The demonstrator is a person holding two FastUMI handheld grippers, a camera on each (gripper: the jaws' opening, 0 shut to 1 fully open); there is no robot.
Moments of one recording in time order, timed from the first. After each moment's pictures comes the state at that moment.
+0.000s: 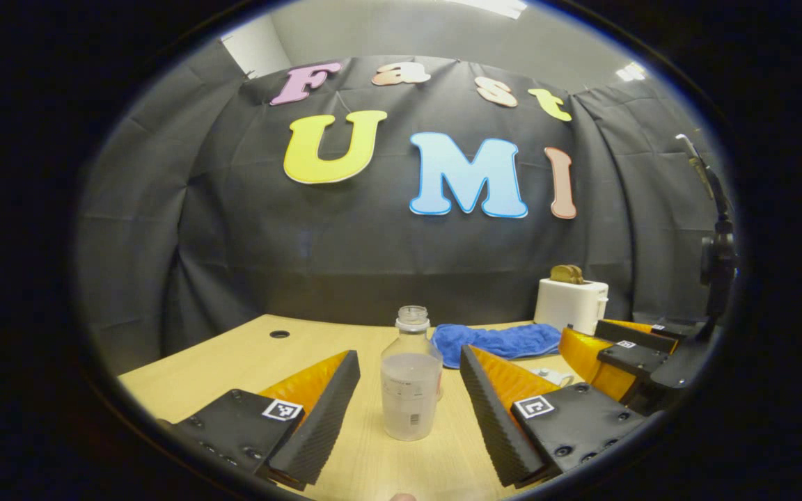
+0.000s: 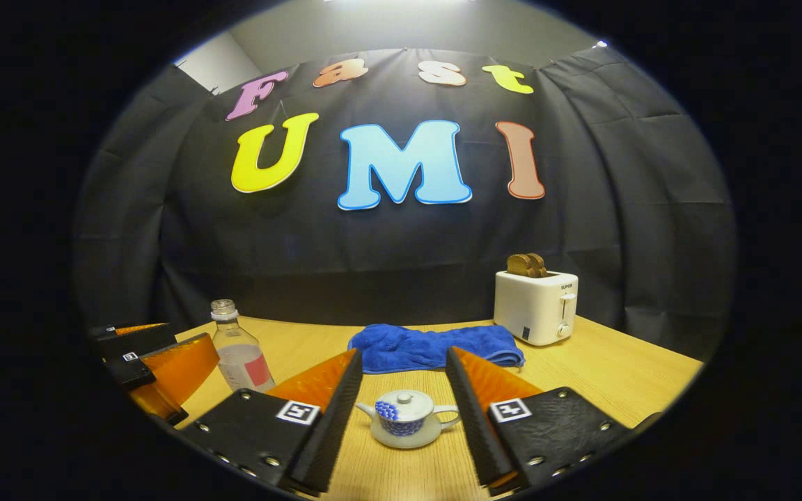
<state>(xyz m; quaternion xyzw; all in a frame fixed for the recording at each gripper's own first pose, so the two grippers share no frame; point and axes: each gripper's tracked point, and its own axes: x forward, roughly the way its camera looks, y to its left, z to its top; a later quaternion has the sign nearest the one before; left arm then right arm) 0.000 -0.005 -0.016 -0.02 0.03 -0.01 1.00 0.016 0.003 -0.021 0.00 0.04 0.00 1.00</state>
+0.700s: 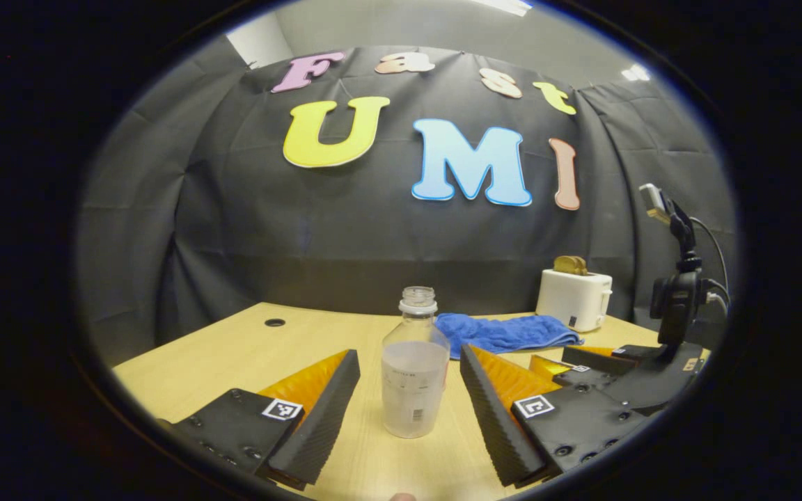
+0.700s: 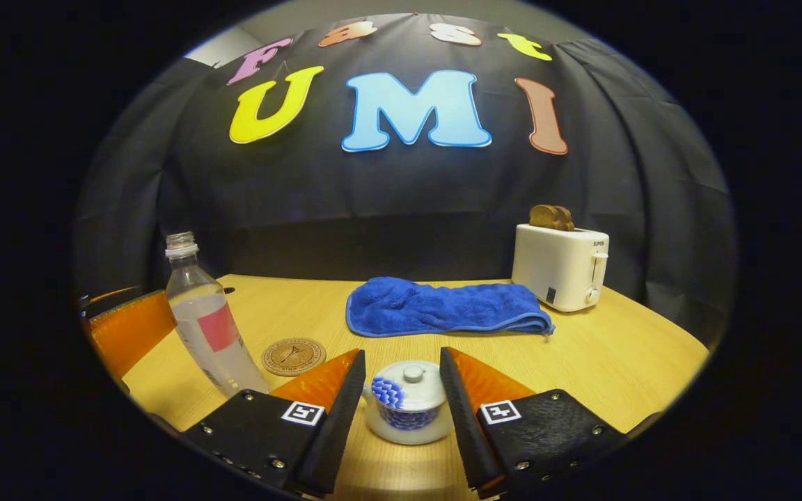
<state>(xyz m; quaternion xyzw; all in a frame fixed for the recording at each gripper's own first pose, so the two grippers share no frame) 0.015 0.000 -0.036 -0.02 0.05 -0.01 1.00 0.058 0.013 -0.083 -0.01 0.13 0.02 0.99</state>
